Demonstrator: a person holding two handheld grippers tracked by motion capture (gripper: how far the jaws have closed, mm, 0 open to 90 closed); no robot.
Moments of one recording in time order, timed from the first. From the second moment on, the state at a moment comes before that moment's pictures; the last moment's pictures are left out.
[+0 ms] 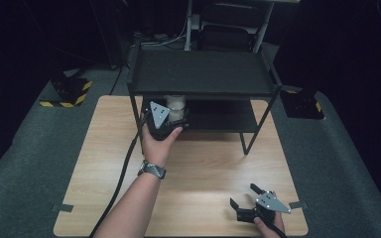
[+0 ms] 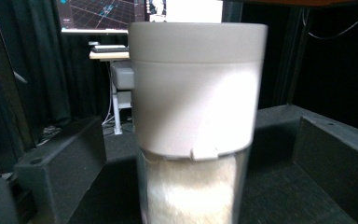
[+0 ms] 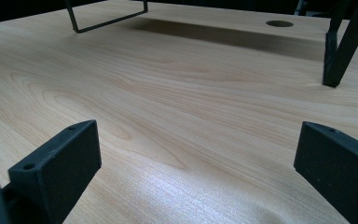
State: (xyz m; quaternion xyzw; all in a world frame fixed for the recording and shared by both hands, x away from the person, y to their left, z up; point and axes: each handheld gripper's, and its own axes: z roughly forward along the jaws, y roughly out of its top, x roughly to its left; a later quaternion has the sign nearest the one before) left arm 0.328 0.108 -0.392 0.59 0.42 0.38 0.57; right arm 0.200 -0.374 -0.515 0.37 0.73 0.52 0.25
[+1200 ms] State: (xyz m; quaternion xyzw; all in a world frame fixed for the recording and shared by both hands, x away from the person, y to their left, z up) left arm 0.200 0.193 -0.483 0.60 0.39 0.38 0.59; right arm 0.199 -0.371 -0.514 0.37 0.73 0.51 0.26
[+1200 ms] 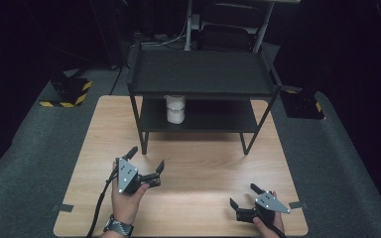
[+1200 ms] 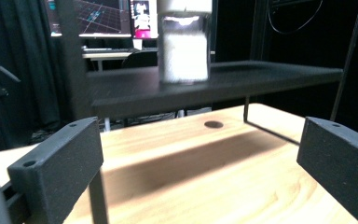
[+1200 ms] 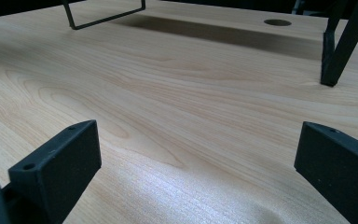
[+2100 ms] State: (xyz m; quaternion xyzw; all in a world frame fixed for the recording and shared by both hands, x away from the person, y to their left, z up) left arm 0.160 0.227 -0.526 0.65 0.42 0.34 0.53; right arm 0.197 -0.370 -0.514 0.38 0.73 0.51 0.26
